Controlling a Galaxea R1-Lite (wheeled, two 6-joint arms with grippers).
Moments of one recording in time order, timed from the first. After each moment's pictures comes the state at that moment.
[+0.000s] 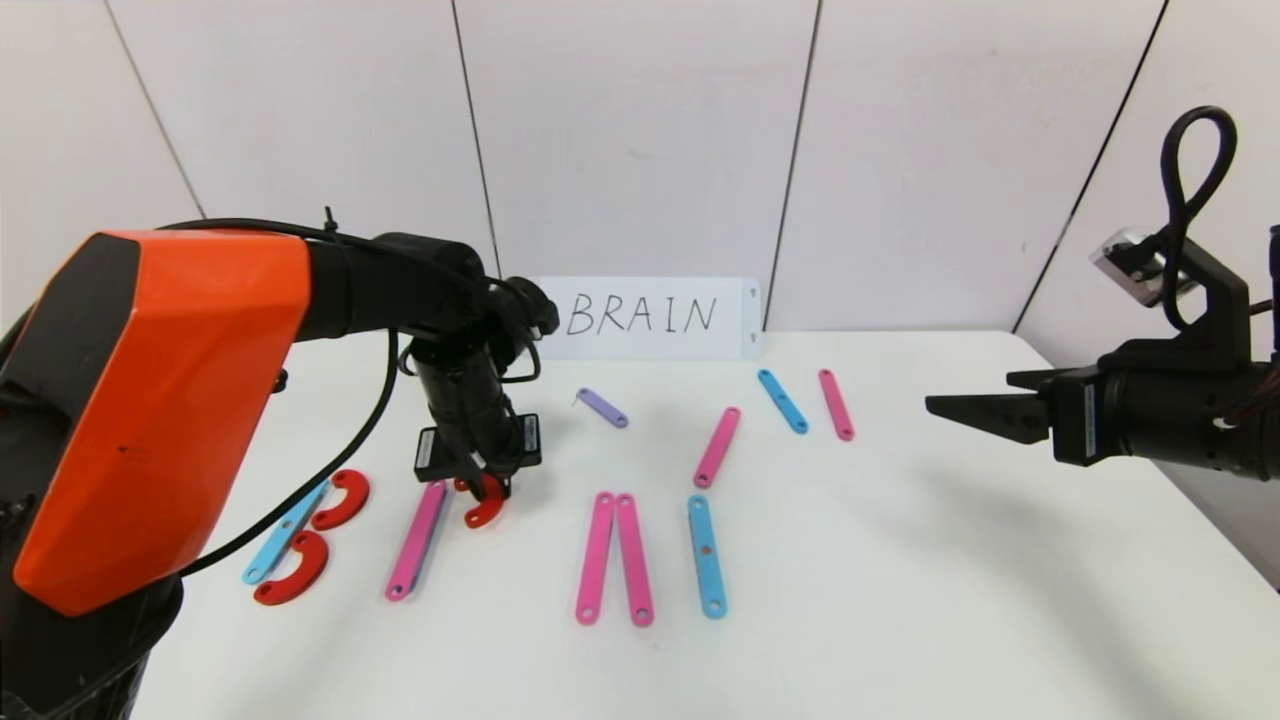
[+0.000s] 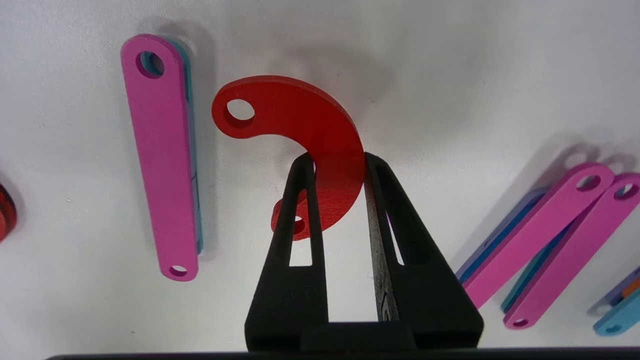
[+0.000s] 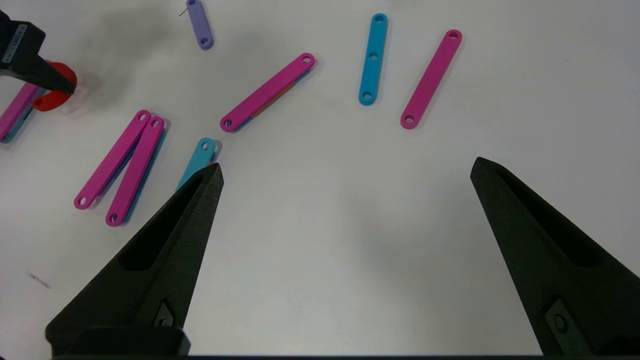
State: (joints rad) left arm -0.42 2.27 -1.97 1.05 0.05 -0.58; right arm 0.14 1.43 -0.83 -0.11 0.32 -0.02
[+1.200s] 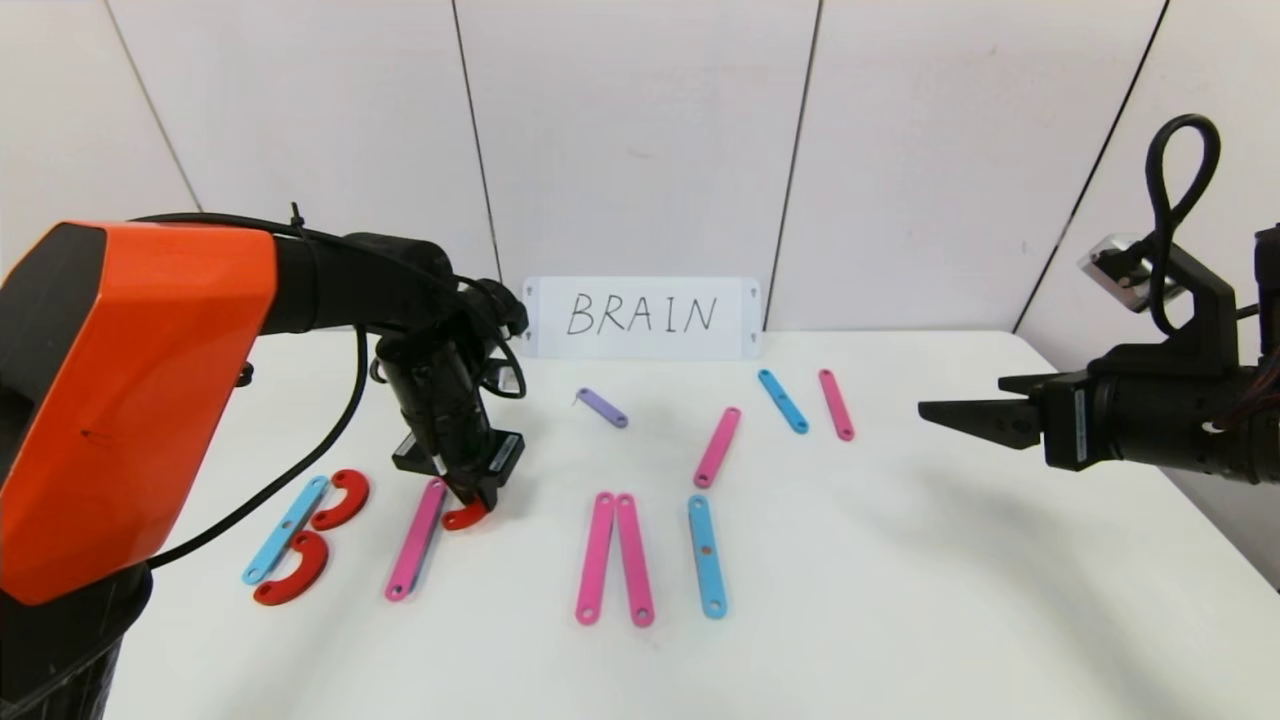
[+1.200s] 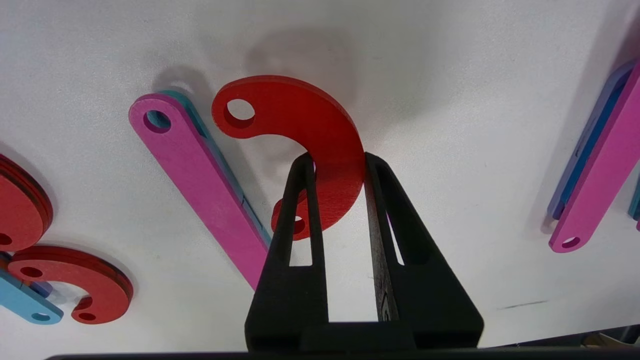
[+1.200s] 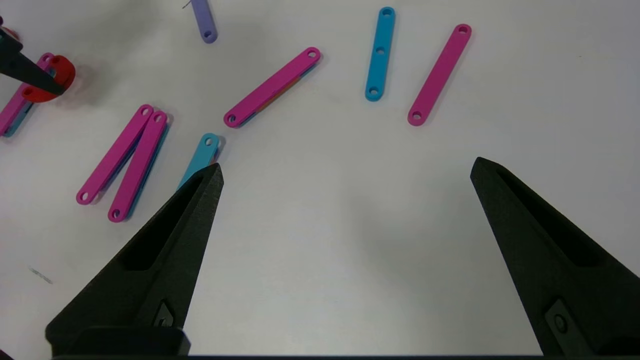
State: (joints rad) left arm -0.36 2.25 -1.91 1.05 -0.04 -0.12; right arm 0.15 1.44 -0.83 -0.11 0.32 -0.02
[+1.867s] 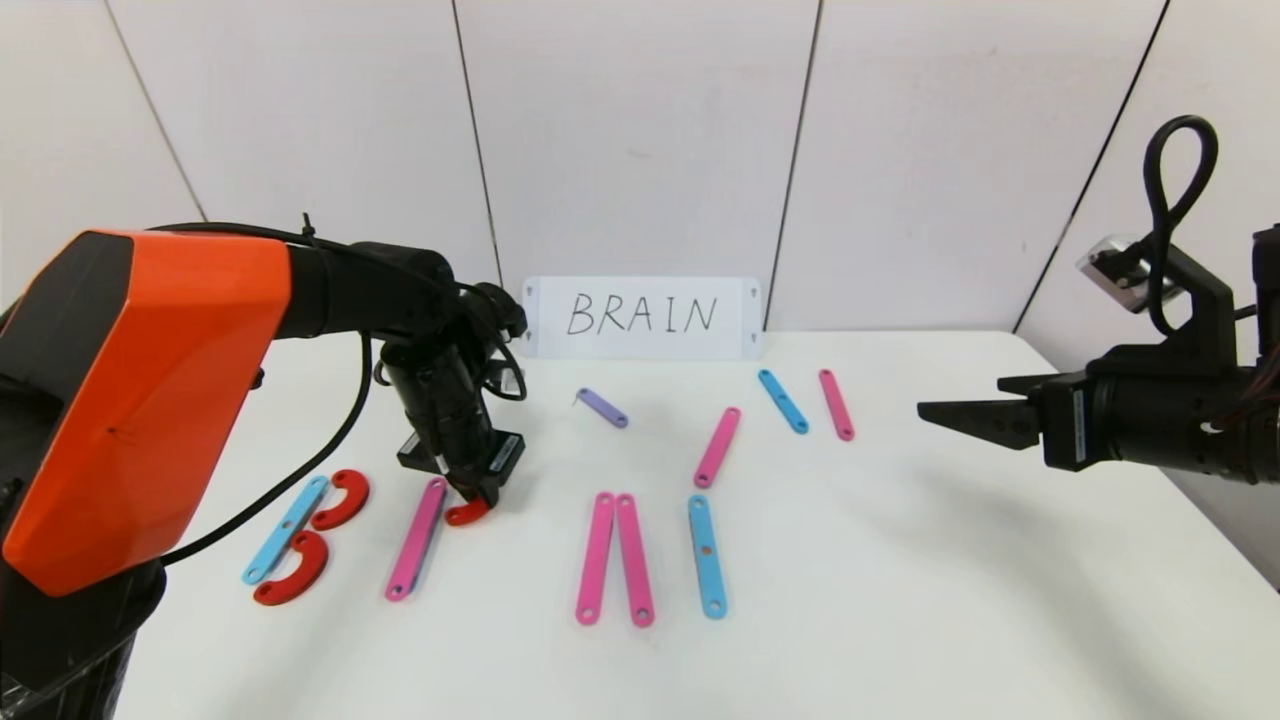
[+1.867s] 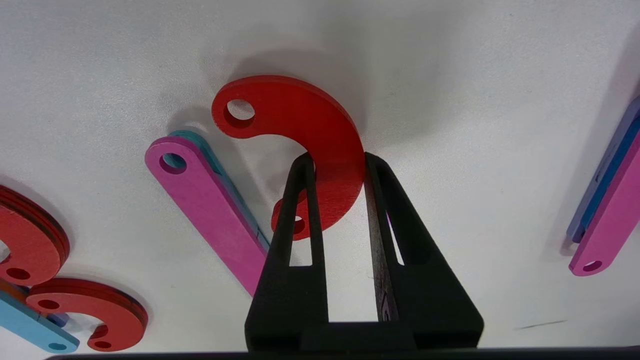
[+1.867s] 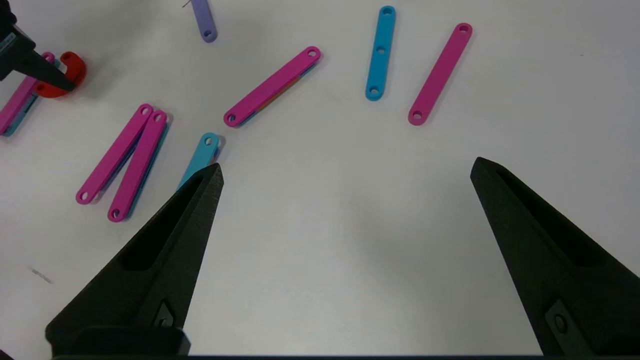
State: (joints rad) left arm -0.35 2.27 -1.91 1.01 -0.04 -0.08; right arm 0.15 1.44 -0.83 -0.11 0.32 -0.02
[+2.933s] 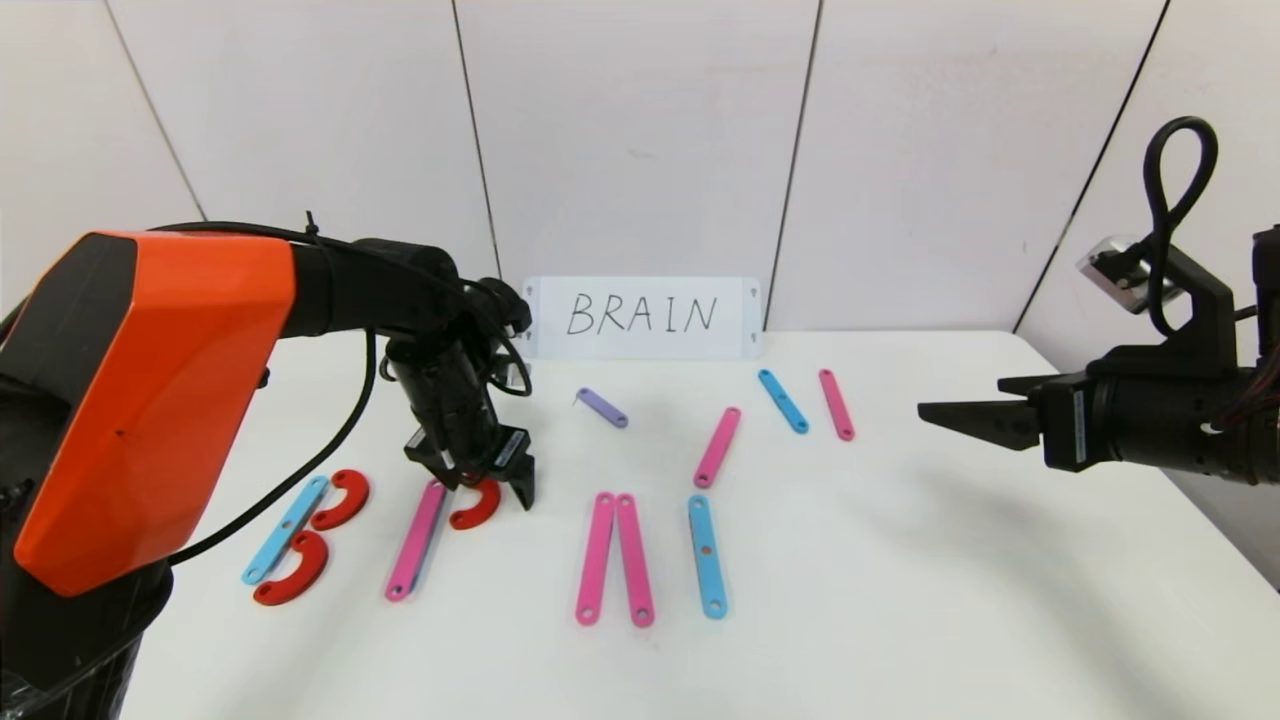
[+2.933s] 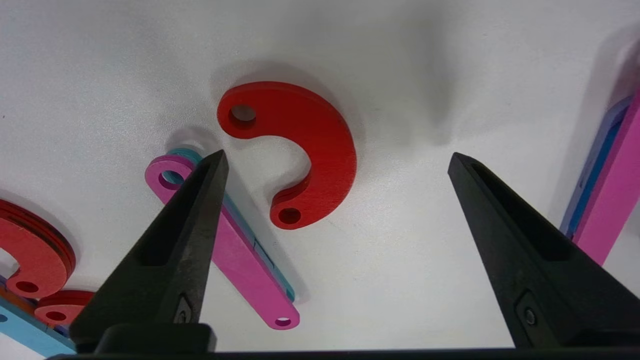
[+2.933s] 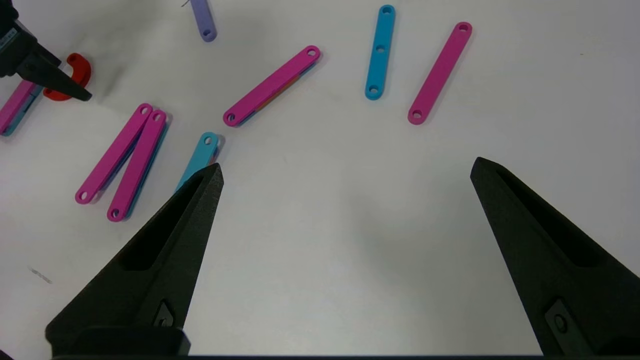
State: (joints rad) left arm -0.36 2.28 -1.95 1.01 -0.04 -0.07; right arm 0.15 1.44 -0.83 -0.11 0.32 -0.02
